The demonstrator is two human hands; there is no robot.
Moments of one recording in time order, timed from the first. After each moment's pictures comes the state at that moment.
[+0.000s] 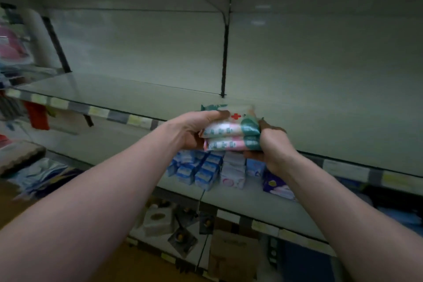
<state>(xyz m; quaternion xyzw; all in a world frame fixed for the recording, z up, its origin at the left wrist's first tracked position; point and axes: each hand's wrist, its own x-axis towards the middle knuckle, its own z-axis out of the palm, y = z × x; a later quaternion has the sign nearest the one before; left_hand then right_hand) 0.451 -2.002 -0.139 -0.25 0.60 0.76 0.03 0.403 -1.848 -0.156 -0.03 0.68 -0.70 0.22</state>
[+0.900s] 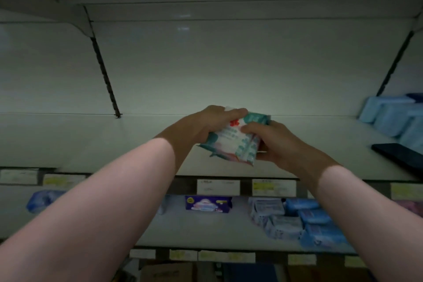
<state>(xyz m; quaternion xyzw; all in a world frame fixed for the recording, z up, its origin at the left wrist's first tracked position) 0.224 -1.760 -0.124 -0.12 0.81 0.57 0.07 0.237 -1.607 -0.140 -0.06 0.70 -0.69 0.19</state>
